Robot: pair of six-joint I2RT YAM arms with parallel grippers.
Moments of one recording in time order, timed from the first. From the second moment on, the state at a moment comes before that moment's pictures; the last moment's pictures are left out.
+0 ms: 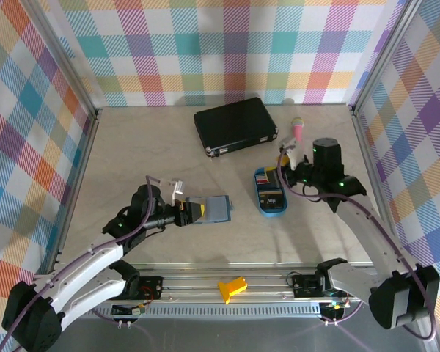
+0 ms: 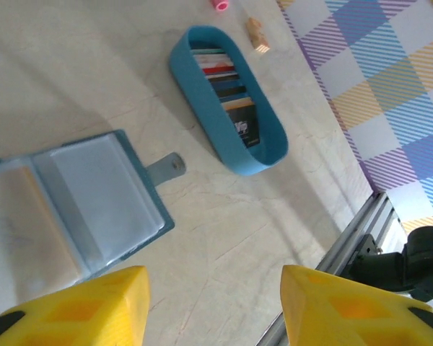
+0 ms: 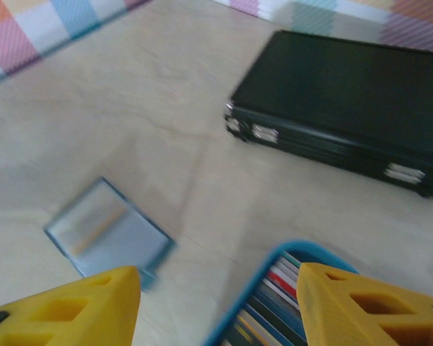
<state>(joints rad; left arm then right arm) -0.57 0.85 0.49 -0.14 0.41 -0.55 0.27 1.05 0.89 -0.42 -0.51 -0.29</state>
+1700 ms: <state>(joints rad) -0.58 1.21 0.70 -0.24 0.64 0.24 0.38 1.68 1.08 -0.76 -0.25 -1.43</state>
